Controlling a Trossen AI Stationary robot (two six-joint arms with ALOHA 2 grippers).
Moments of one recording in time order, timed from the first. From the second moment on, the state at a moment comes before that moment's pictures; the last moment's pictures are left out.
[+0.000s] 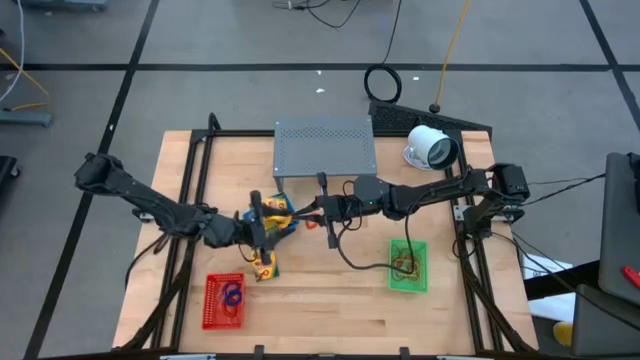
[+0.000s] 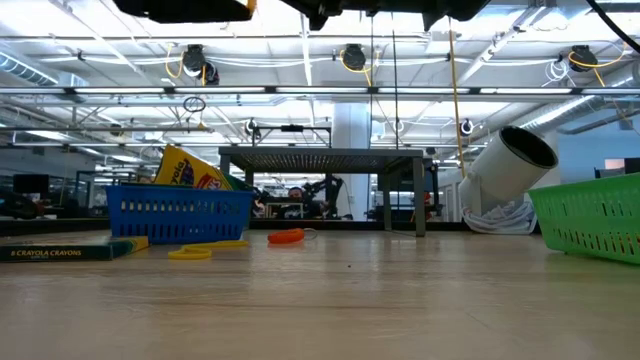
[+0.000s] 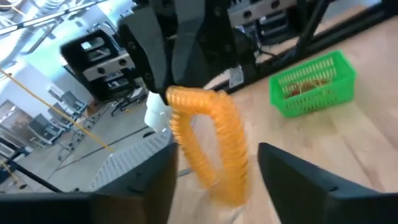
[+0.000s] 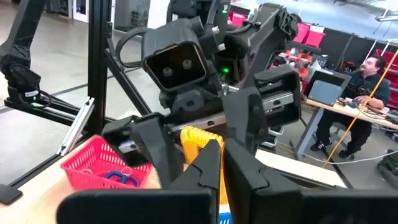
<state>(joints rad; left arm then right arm) -0.41 1.15 0.63 0.35 -0.64 0.46 0.04 1.68 1.14 0.56 -0.15 -0.22</state>
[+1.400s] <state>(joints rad) -0.46 1.11 0.63 0.30 -0.82 0.44 0.05 1.68 1.14 0.63 -0.16 -0.13</state>
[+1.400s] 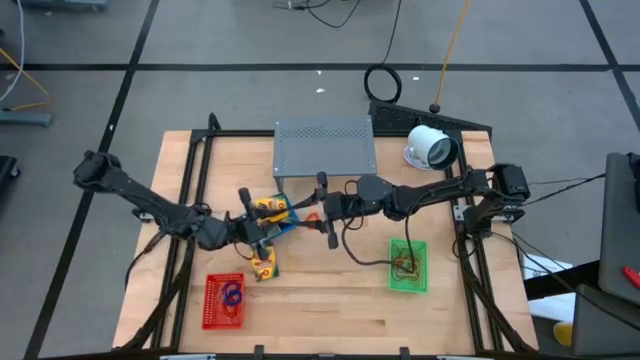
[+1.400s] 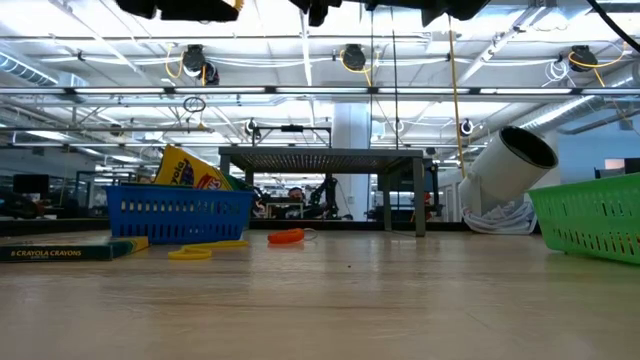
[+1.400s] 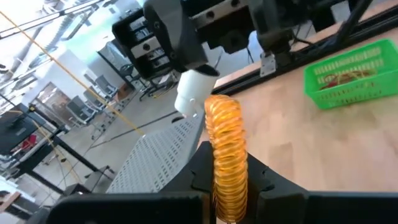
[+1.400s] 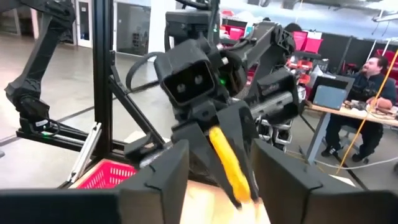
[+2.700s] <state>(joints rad) -0.90 1.22 0.76 -0.59 -0.11 -1.03 0.12 1.59 0.94 0.76 0.18 -0.06</state>
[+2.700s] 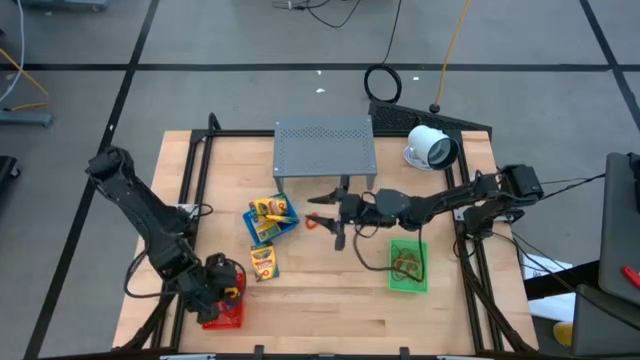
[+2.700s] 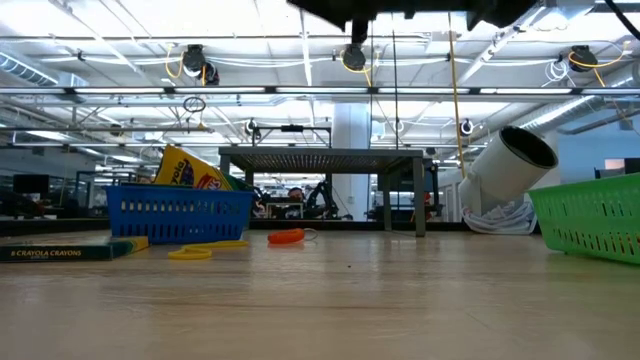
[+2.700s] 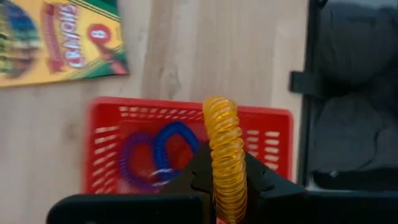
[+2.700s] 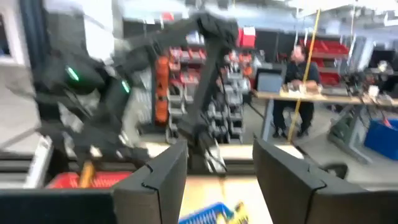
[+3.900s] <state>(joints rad) -0.98 1.21 0.64 -0.54 -0.06 -1.33 0.24 1.59 0.88 0.96 0.31 -0.08</state>
